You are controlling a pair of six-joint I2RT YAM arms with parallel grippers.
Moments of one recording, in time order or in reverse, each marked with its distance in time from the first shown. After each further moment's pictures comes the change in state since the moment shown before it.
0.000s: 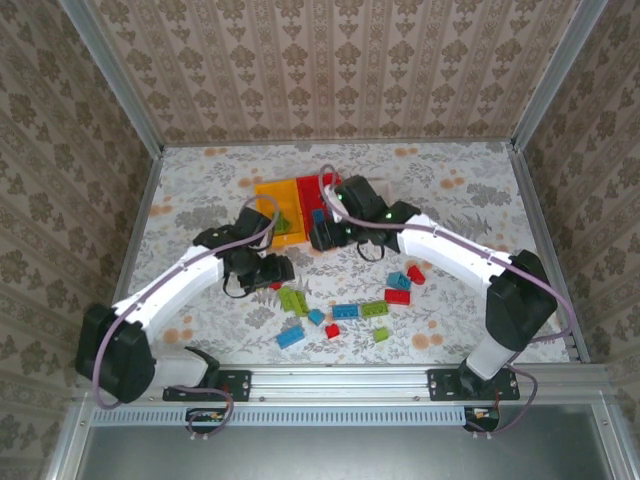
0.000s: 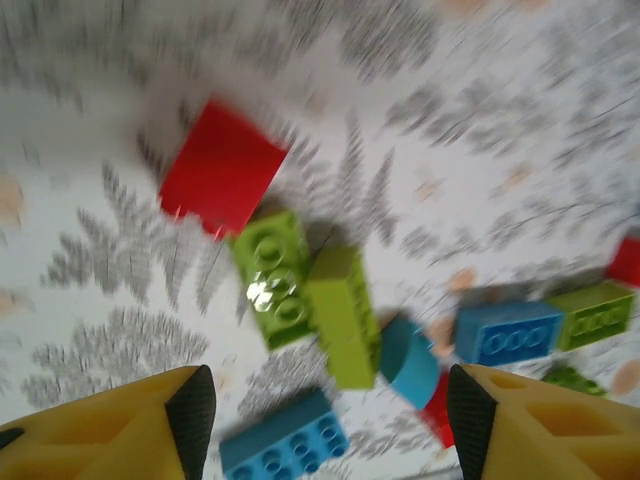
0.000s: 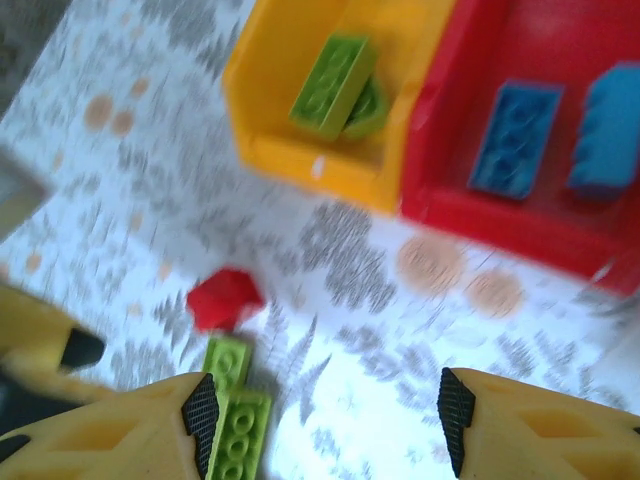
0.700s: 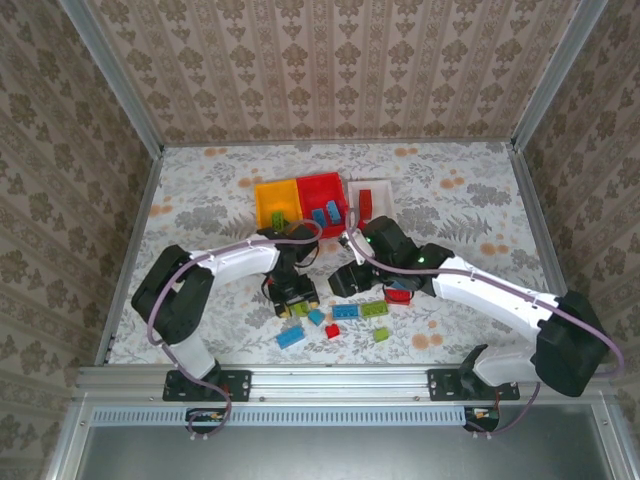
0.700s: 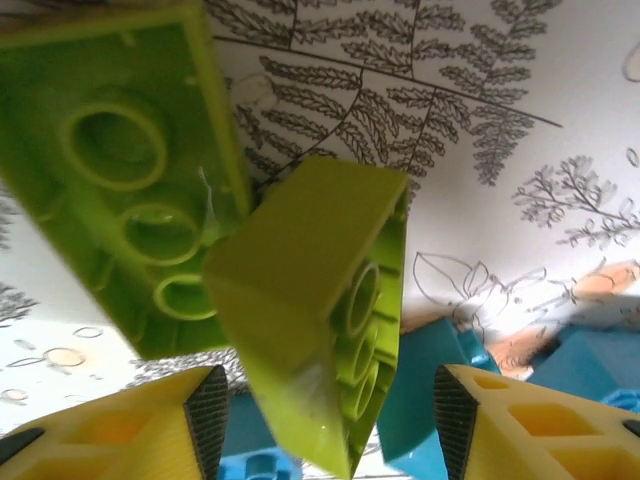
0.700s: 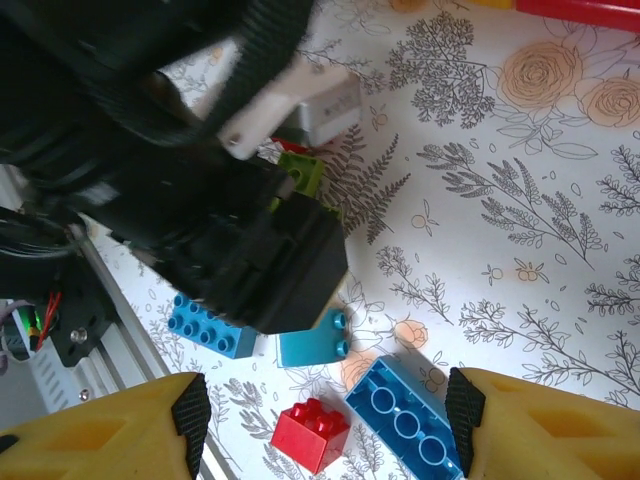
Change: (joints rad) left arm -0.205 0.398 0.094 0.003 0.064 -0.270; right arm 0.038 -0.335 -0.388 0.073 -0.130 -0.010
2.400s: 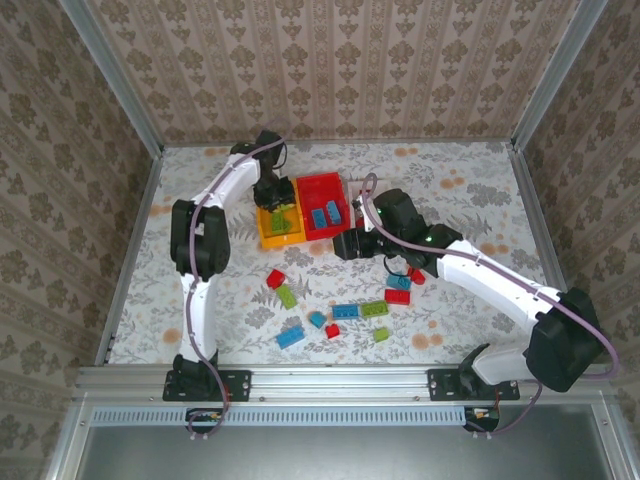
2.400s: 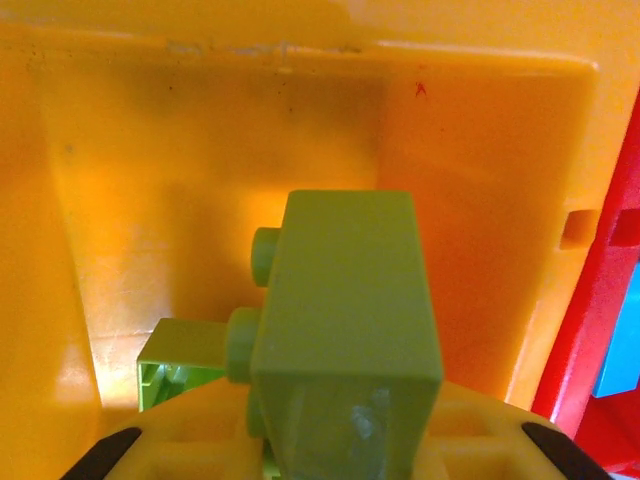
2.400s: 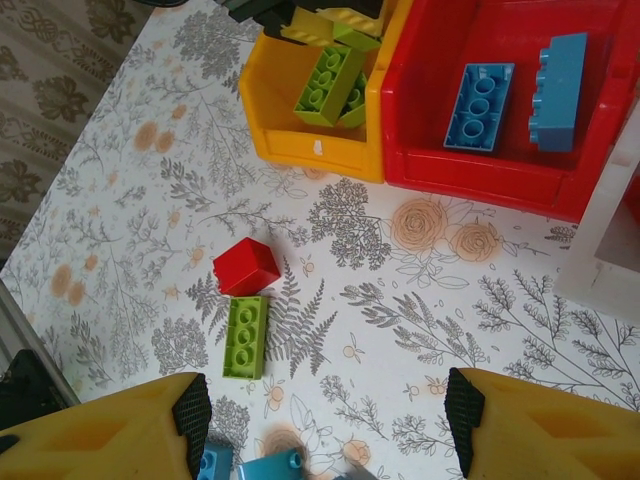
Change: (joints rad) left arm 0.426 0.528 0.955 -0.176 -0.117 0.423; right arm -0.126 0.059 0.126 0.056 0.073 0.084
